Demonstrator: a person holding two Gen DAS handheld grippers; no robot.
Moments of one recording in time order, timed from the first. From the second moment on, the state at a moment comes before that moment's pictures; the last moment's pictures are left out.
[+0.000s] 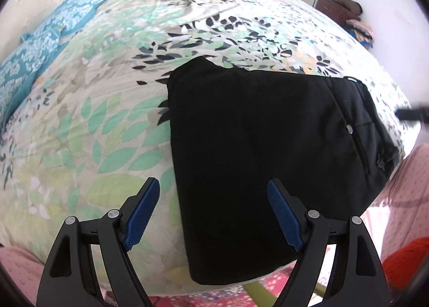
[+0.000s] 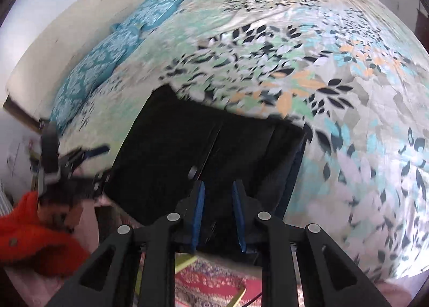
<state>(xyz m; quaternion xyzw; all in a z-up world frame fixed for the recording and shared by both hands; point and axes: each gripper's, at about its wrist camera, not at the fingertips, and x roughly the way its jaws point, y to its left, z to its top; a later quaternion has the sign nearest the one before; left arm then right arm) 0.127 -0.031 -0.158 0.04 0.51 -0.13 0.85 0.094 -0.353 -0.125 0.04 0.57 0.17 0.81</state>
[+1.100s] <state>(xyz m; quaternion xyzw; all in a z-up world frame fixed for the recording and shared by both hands) 0.190 -0.008 -0.217 -0.15 0.61 -0.25 0.74 0.149 -0.399 -0.234 0.30 0.58 0.26 0.71</state>
